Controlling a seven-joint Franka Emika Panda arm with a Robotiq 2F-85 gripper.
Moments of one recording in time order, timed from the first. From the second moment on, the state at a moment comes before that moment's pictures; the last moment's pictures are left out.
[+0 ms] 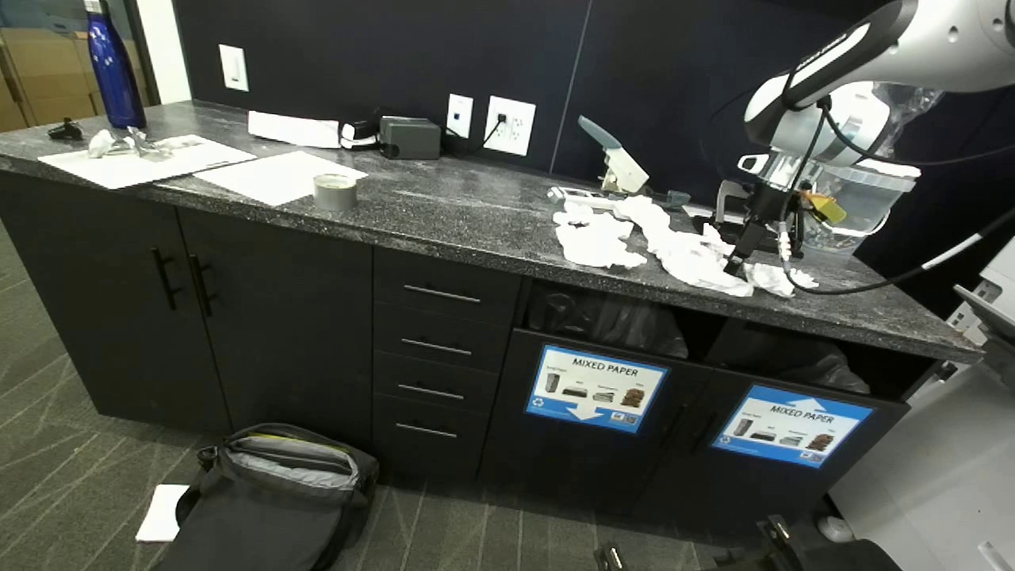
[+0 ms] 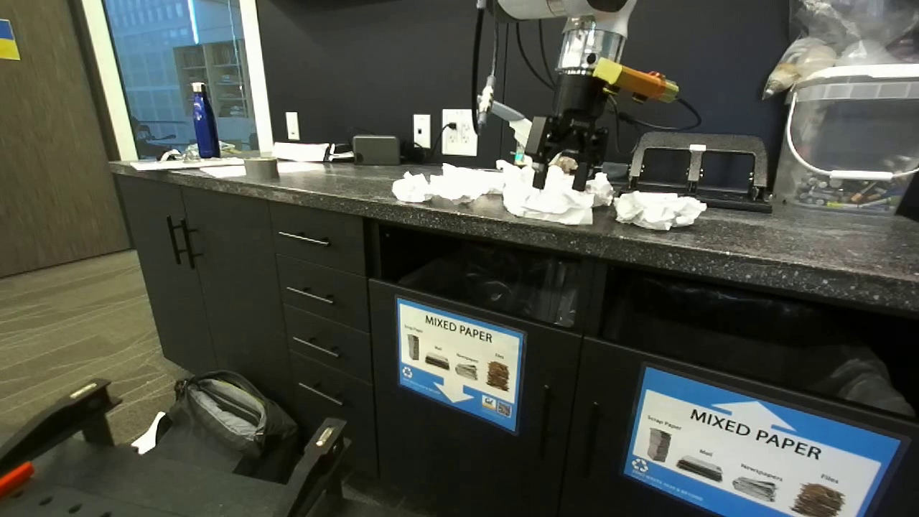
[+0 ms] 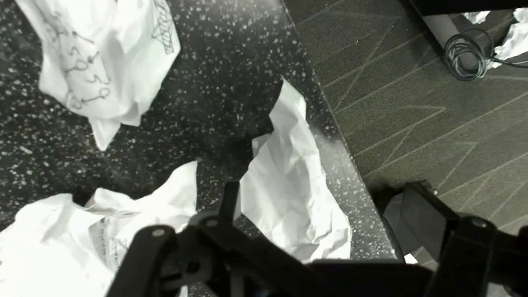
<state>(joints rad) -0.34 0.61 -0.09 -1.51 0.14 2.04 -1.29</state>
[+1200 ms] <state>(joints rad) -0.35 0.71 -0.07 -1.44 0.14 2.06 -1.28</state>
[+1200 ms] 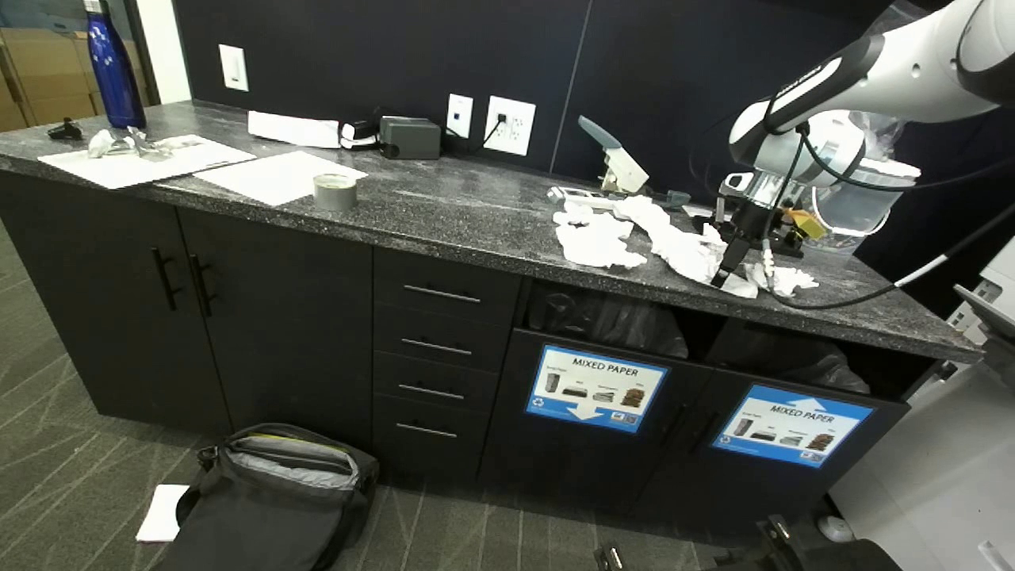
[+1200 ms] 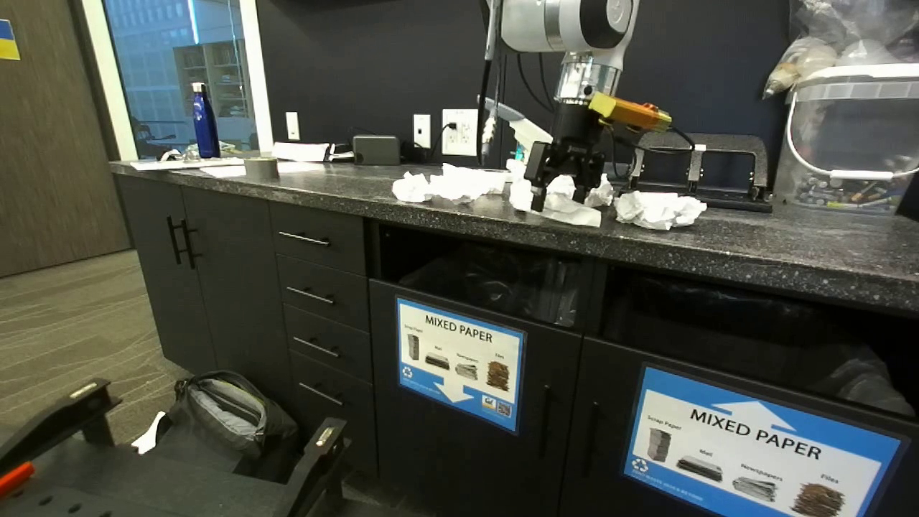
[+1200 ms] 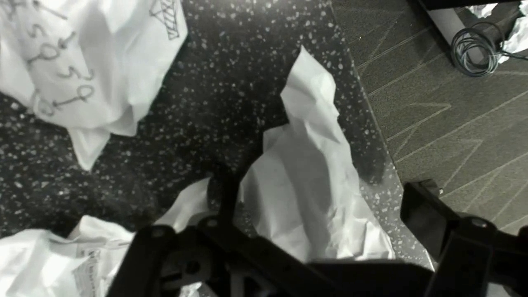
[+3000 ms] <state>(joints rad) -0.19 0.47 0.01 -1.97 0.04 2.04 -0.78</state>
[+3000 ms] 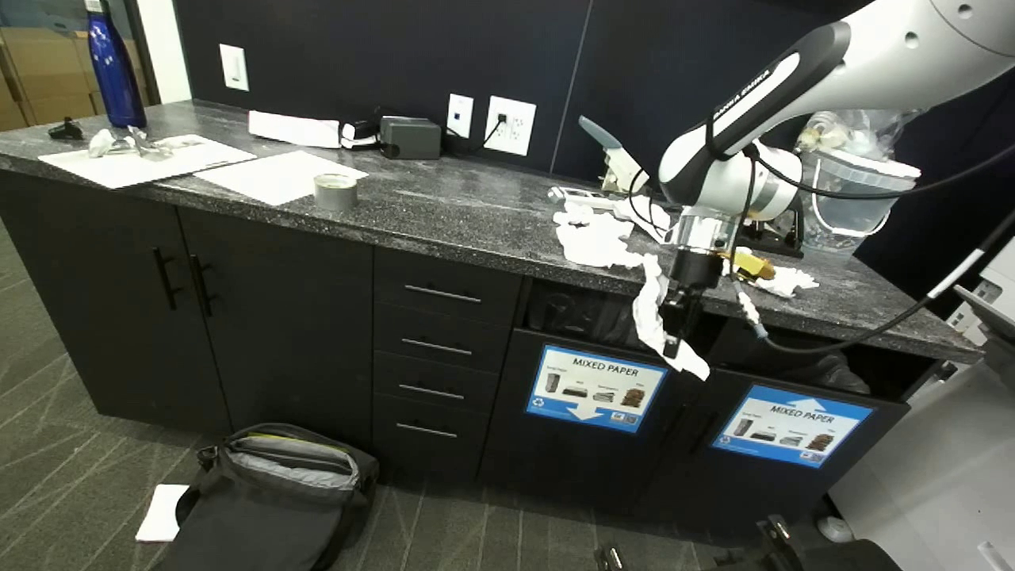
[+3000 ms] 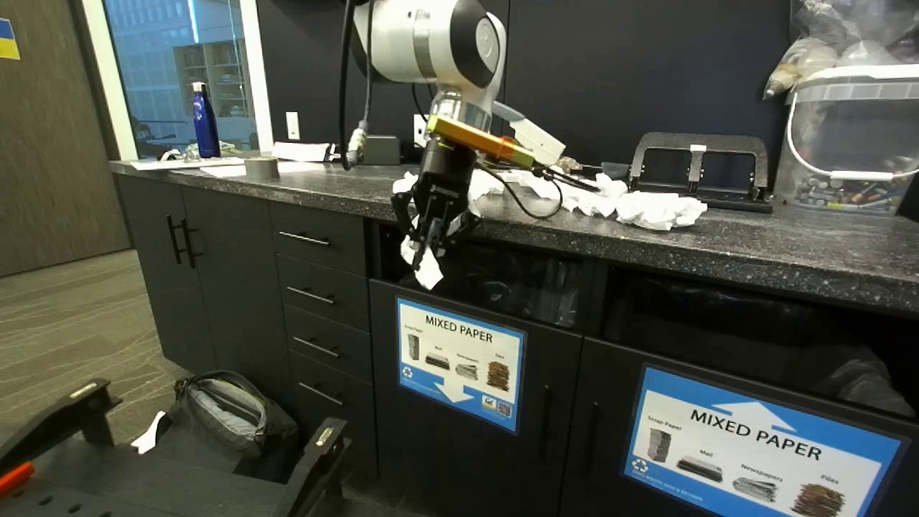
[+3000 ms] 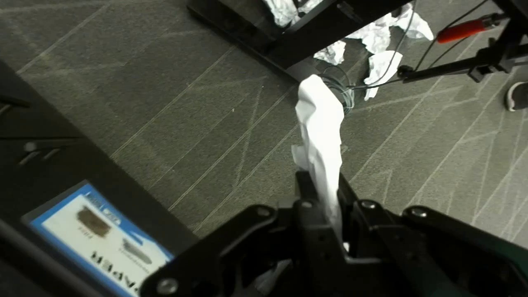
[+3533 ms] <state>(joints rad) -0.16 0.38 0.04 -2.24 0.23 2.33 -0.54</state>
